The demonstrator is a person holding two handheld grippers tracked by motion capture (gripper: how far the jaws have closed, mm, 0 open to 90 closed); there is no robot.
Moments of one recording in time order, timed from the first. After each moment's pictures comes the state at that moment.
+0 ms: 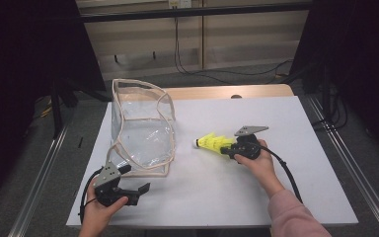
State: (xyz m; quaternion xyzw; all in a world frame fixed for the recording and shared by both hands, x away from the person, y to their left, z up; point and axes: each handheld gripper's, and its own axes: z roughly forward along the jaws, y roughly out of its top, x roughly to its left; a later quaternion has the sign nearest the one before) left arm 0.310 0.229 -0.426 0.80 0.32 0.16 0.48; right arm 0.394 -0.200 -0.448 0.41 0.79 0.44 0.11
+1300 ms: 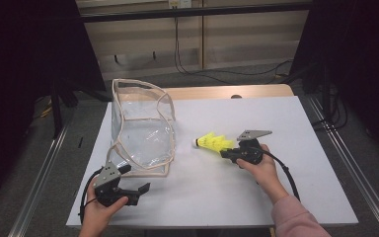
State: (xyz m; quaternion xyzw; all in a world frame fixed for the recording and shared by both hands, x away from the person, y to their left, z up) left arm 0.309 0.228 -0.426 0.80 0.32 0.16 0.49; right arm 0.378 -0.200 -0.447 0.40 0.79 0.45 0.09
